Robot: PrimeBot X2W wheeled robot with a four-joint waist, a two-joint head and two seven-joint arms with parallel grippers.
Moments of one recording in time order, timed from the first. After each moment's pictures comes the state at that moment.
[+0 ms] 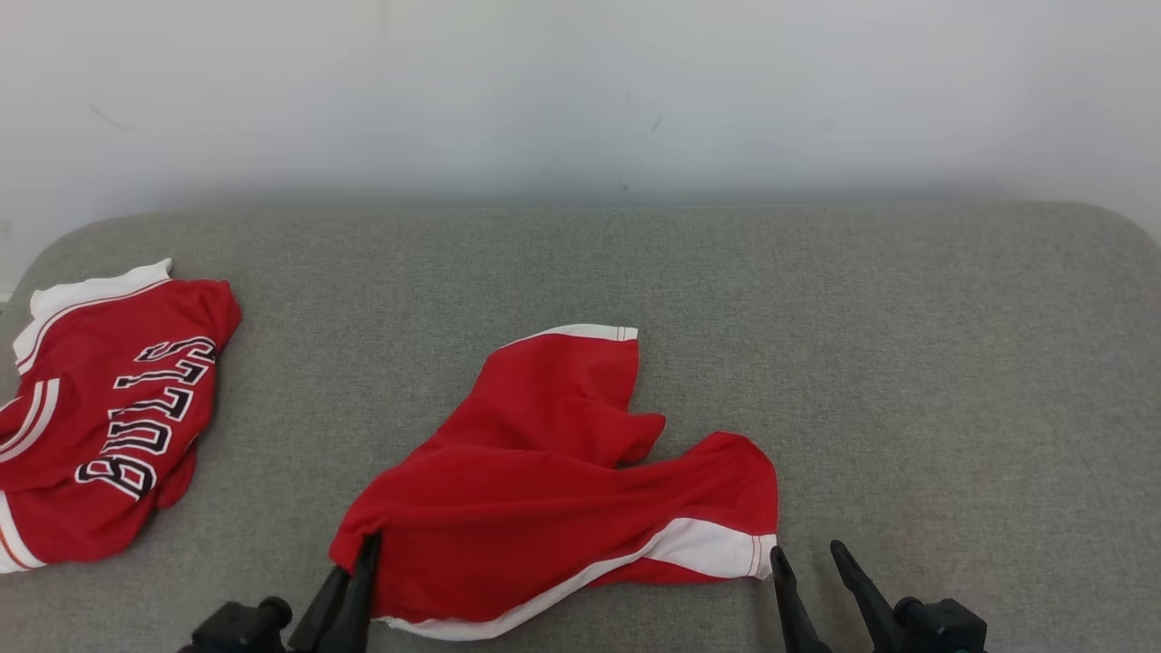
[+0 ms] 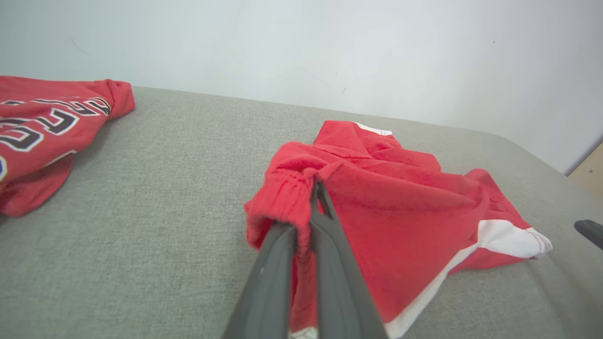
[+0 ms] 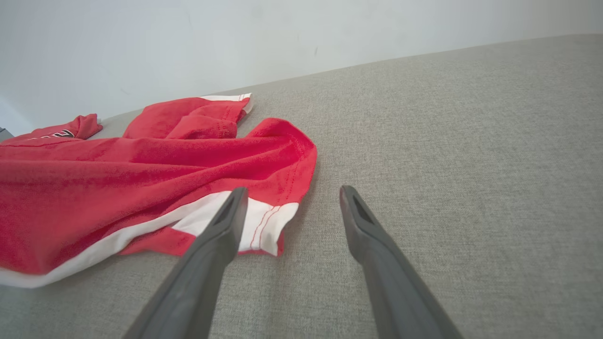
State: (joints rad) left arm -0.03 0.20 -0.26 0.27 -0.45 -0.13 -0.26; right arm -0.01 -0.05 0.13 0.38 0.24 0.13 -0.26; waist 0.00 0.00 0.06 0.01
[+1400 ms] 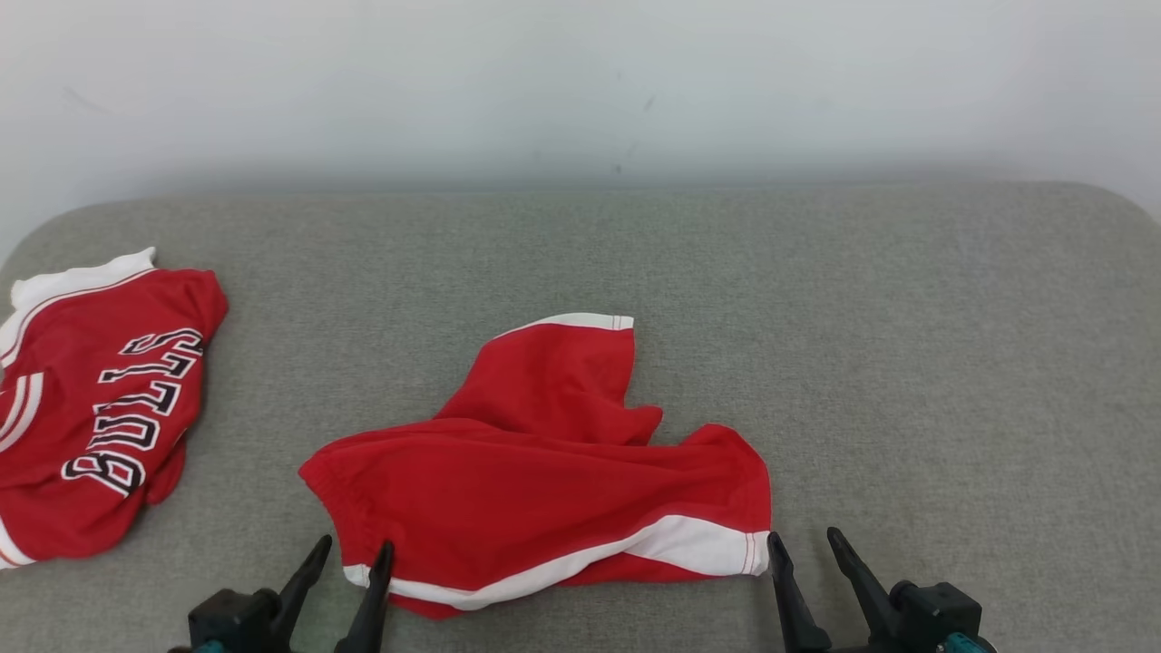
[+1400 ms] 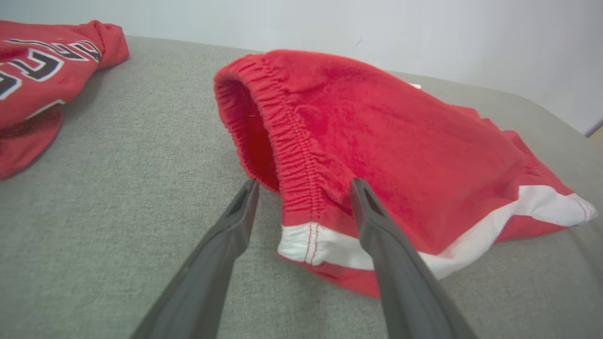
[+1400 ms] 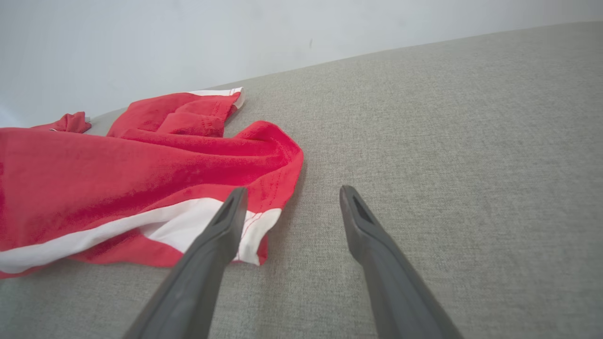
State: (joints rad) left arm -0.17 0.31 -0.38 0.44 -0.57 -0.13 -0.26; right arm -0.05 -0.05 0.14 0.42 0.25 0.13 -0.26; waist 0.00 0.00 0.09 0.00
